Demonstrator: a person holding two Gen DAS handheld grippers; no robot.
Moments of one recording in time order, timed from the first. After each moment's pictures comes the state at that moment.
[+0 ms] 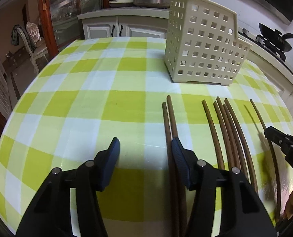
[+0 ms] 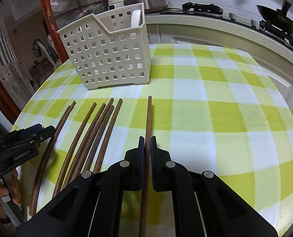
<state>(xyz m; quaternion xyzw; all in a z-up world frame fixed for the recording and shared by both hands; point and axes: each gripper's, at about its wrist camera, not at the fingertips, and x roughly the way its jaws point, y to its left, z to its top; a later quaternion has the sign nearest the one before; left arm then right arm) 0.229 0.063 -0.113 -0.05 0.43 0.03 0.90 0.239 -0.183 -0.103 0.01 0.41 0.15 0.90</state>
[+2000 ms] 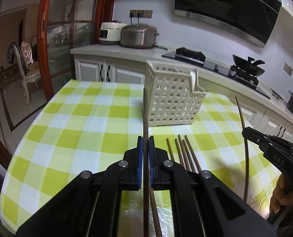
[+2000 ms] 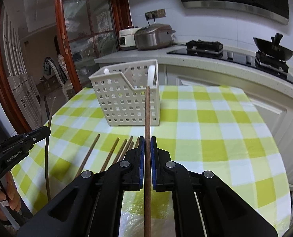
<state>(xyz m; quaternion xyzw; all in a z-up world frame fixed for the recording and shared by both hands) 0.162 0.050 -0.023 -0.06 0.30 -0.02 0.95 0.196 -0.186 -0.026 0.01 0.30 0.17 0.94</state>
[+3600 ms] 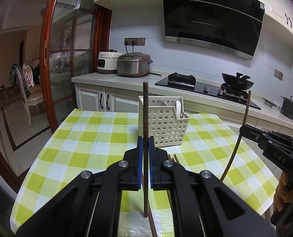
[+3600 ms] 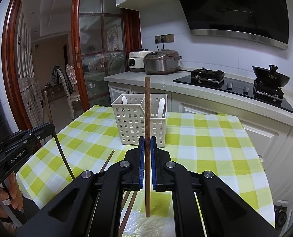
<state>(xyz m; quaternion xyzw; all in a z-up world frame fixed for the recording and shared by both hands) 0.111 0.040 0.025 -0.03 0.21 -0.02 0.98 0.142 -0.185 0.029 -0.01 0.22 0.18 0.96</state>
